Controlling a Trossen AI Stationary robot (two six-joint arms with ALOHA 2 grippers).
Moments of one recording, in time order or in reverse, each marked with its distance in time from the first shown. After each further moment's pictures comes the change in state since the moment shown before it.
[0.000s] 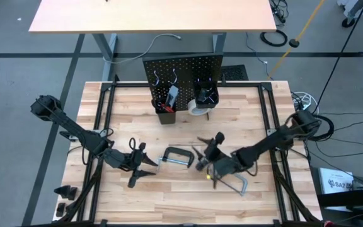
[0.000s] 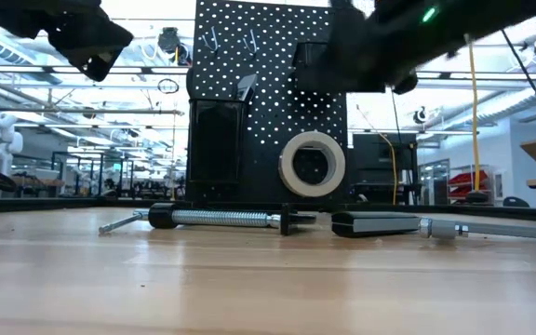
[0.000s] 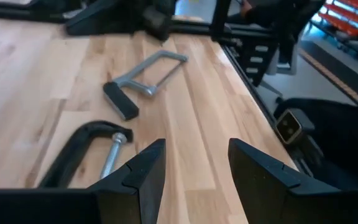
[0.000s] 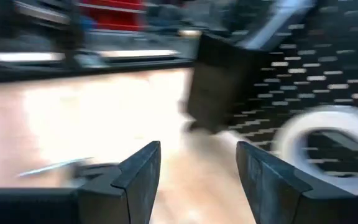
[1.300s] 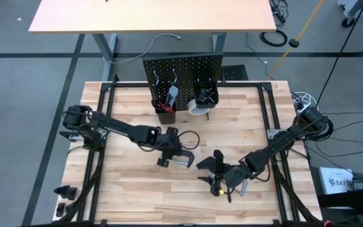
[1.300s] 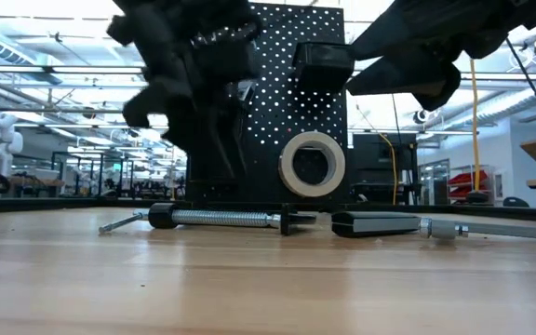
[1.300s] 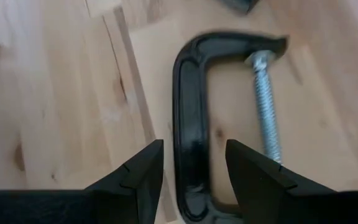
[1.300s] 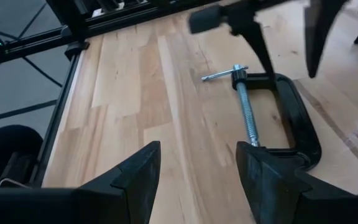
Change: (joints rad) left arm 0.465 0.601 0.570 -0.609 0.238 0.557; right arm 0.139 -0.103 -0.001 -0.260 -0.506 0.346
